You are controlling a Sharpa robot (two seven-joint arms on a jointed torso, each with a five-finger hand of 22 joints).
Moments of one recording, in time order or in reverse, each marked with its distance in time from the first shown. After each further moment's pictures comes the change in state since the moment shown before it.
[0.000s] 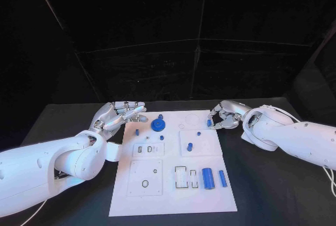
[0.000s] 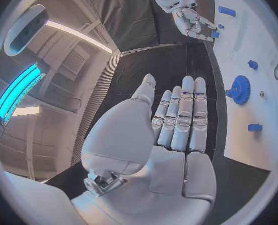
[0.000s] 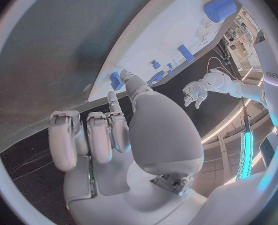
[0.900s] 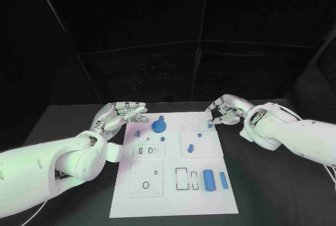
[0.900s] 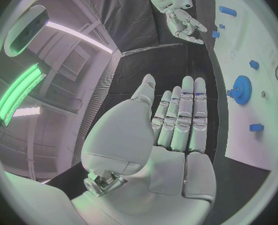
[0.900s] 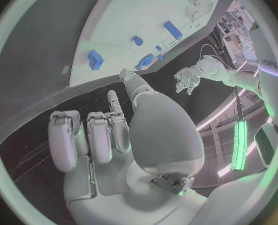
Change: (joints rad) left arm 0.004 -0.003 0.000 0.005 0.000 -0.004 0.003; left_hand 0.000 0.000 -0.003 0.003 0.000 0.000 0.000 0.000 0.000 0.000 0.000 0.000 0.000 0.000 0.000 0.000 0.000 0.000 0.000 0.000 0.000 0.001; right arm 0.031 -0.022 0.000 0.061 0.079 -0.065 0.055; right_hand -0.005 -0.016 0.009 -0.004 0.023 0.019 -0.003 0.000 0.003 0.000 -0.007 0.000 0.000 -0.004 -0.004 0.000 0.000 0.000 0.000 -0.007 0.000 0.000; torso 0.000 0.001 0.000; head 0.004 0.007
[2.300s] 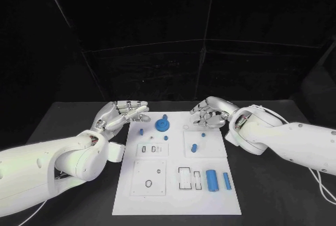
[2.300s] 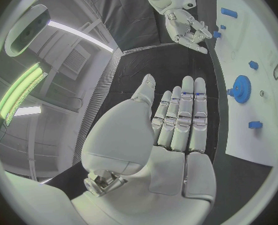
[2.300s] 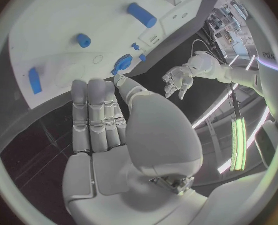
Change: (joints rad) left arm 0.004 -0.038 0.000 0.047 0.000 -0.019 0.006; left_hand 0.000 0.000 0.000 0.000 0.000 -0.004 -0.004 0.000 0.000 0.000 0.000 0.000 0.000 0.000 0.000 0.004 -0.002 0.000 0.000 0.000 0.000 0.000; right arm 0.007 0.065 0.001 0.103 0.059 -0.023 -0.063; right_hand 0.063 0.018 0.137 0.038 -0.133 -0.021 -0.004 -0.039 -0.002 -0.371 -0.005 -0.849 -0.615 -0.198 -0.008 -0.704 -0.744 0.172 -0.528 -0.003 -0.531 -0.622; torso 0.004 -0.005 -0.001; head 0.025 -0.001
